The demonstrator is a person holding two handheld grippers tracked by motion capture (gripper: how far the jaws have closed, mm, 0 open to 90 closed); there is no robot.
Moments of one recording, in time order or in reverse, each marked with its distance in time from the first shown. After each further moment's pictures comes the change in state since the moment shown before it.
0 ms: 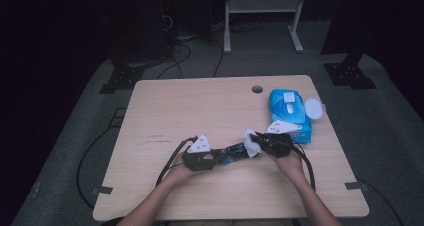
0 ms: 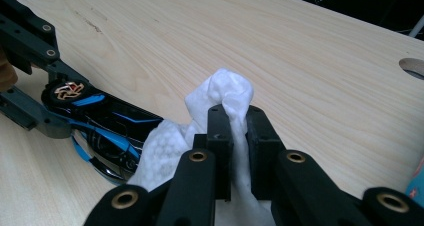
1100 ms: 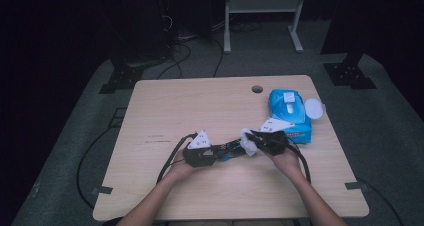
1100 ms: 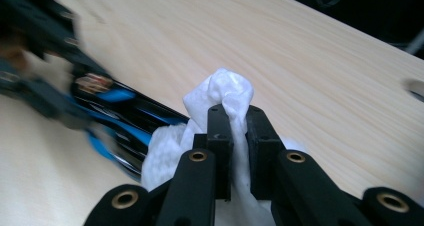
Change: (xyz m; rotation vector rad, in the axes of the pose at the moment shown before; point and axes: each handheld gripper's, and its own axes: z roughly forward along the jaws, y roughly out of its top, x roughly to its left) left arm 0.011 0.003 0.004 -0.021 0.018 -0.005; right arm 0.005 0.012 0.008 0.022 -0.002 -0.083
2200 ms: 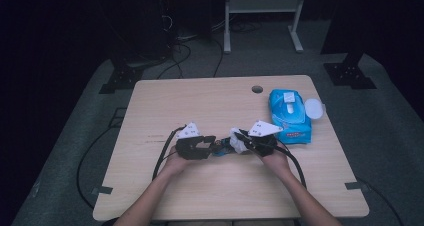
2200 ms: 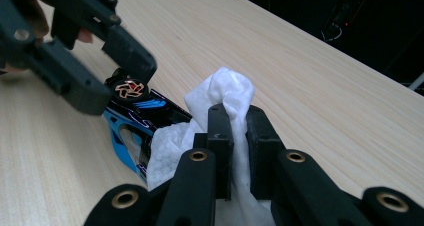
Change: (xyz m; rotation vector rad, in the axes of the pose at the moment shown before) left arm 0.026 0.000 -0.018 -0.102 -0.010 -0.173; right arm 0.019 0.003 0.026 -0.094 0.018 -0.092
